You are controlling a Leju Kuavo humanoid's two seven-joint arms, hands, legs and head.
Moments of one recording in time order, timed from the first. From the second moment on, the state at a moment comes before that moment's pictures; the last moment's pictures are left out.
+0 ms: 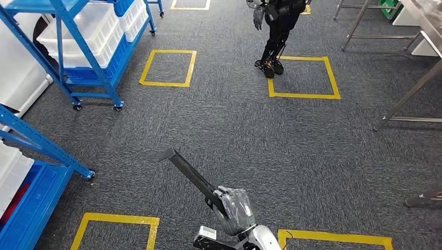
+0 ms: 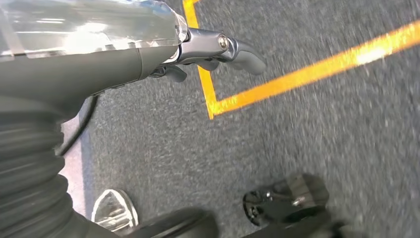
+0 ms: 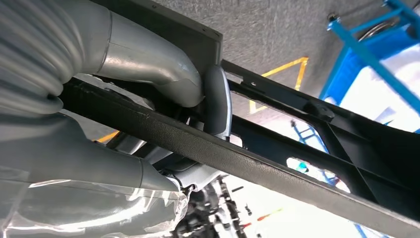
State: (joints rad) left arm -0.12 -0.21 0.90 -0.20 -1.42 0.19 -0.07; right arm 0.04 0.13 0.44 -1.32 1.04 -0.50 -0.33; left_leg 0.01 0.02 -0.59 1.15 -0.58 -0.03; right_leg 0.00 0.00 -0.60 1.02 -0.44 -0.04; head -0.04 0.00
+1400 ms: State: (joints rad) left arm -0.13 -0.16 0.92 -0.20 -1.40 0.05 -0.03; right arm 0.06 0.14 0.44 -1.42 1.10 -0.43 -0.26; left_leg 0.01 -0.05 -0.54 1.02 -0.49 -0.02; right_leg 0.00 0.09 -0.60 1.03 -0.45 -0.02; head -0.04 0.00
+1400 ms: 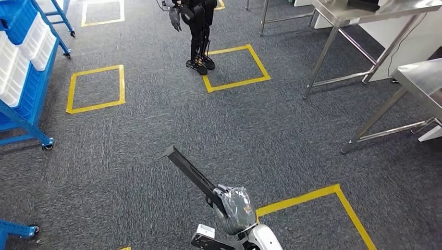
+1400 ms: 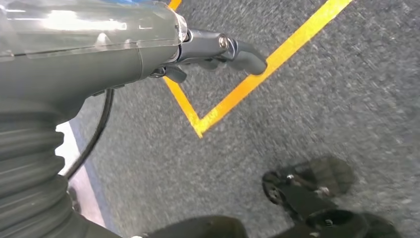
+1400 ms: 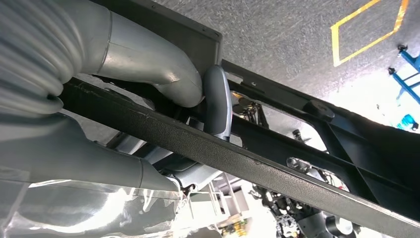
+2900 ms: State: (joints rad) left arm -0.13 -0.17 0.93 -0.20 -1.43 0.04 -0.01; right arm 0.08 0.13 0.42 -1.45 1.11 -0.45 -0.25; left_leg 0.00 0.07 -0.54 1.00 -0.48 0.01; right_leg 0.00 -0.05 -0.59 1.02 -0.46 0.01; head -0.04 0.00
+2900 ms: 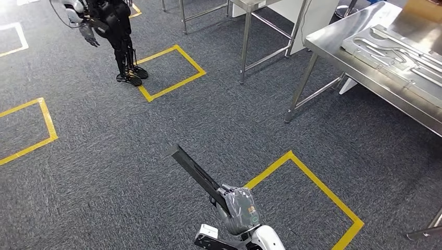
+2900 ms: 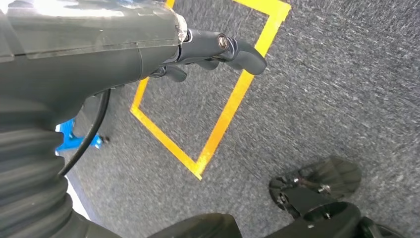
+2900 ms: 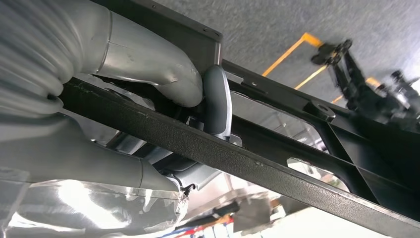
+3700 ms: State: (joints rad) left arm -0.13 -0.17 0.92 -0.20 -1.44 0.04 0.00; right arm 0.08 0.13 0.41 -1.45 1.11 -0.46 -0.25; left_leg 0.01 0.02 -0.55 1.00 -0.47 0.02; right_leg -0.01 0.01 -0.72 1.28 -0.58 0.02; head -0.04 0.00
